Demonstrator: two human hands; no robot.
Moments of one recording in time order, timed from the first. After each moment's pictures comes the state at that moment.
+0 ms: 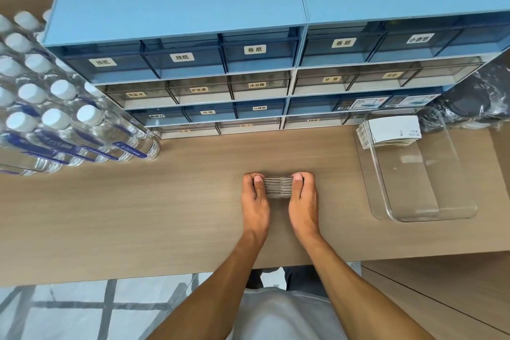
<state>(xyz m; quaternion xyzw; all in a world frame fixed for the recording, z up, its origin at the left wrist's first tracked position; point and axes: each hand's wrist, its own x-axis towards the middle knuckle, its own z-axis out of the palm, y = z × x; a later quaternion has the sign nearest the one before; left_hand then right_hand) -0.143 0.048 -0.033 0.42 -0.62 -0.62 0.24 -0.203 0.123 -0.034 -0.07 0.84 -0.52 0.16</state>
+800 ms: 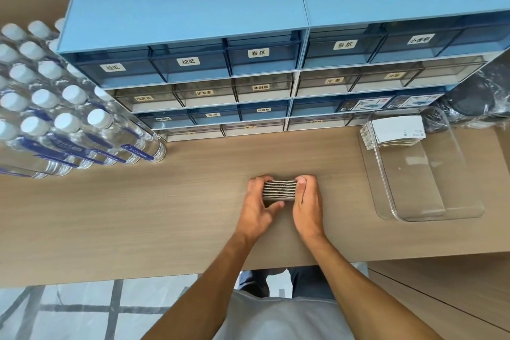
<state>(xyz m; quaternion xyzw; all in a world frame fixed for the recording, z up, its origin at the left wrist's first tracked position) -0.122 0.026 -0.032 0.31 -0.78 -0.54 0.06 -0.201 0.128 -0.048 -0.11 0.85 -0.49 0.14</state>
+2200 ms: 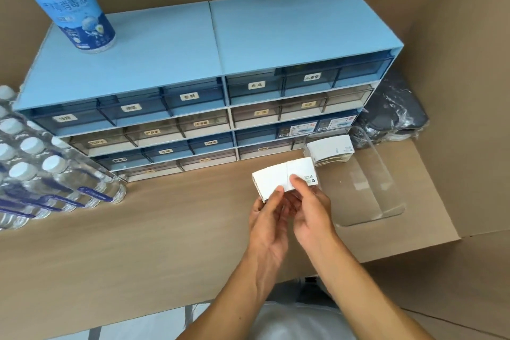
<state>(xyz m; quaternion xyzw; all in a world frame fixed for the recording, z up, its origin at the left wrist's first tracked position) -0.196 0.139 0.077 0.40 -0.14 -0.90 0.15 -0.253 0.192 0.082 0.22 0.47 -0.81 0.26</state>
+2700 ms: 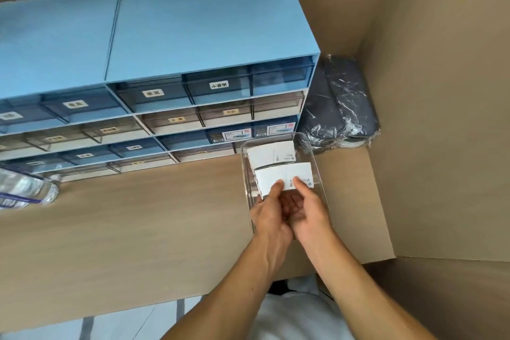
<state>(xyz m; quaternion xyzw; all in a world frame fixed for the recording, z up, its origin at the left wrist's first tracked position) -0.352 0.264 0.070 0.57 -0.13 -0.80 0.12 -0.387 0.313 0.053 0.34 0.41 -0.76 0.37</state>
